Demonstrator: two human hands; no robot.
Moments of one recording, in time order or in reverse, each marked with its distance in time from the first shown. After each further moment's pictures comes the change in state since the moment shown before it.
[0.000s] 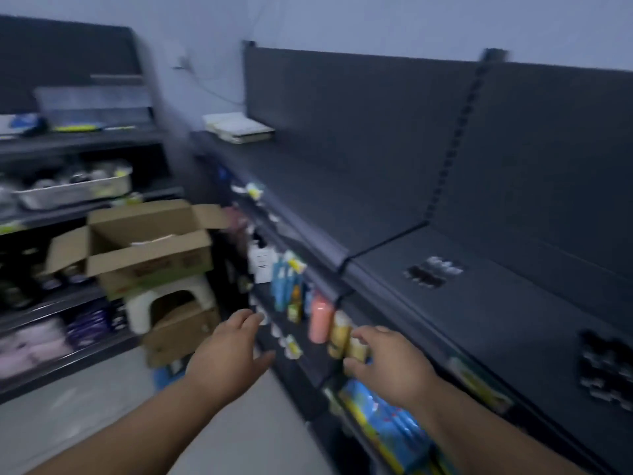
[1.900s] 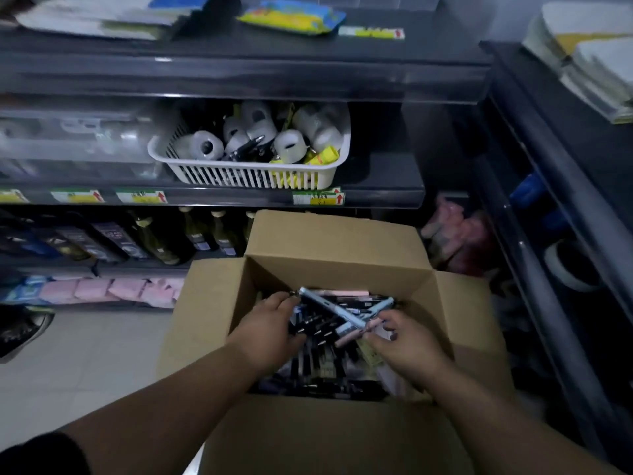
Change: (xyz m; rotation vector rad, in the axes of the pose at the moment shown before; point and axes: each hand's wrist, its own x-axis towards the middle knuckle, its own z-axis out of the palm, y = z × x) left_hand 0.413 -0.567 -0.017 -0.157 -0.230 -0.564; right_hand 0.695 -0.391 0.230 0.256 -0.567 -0.076
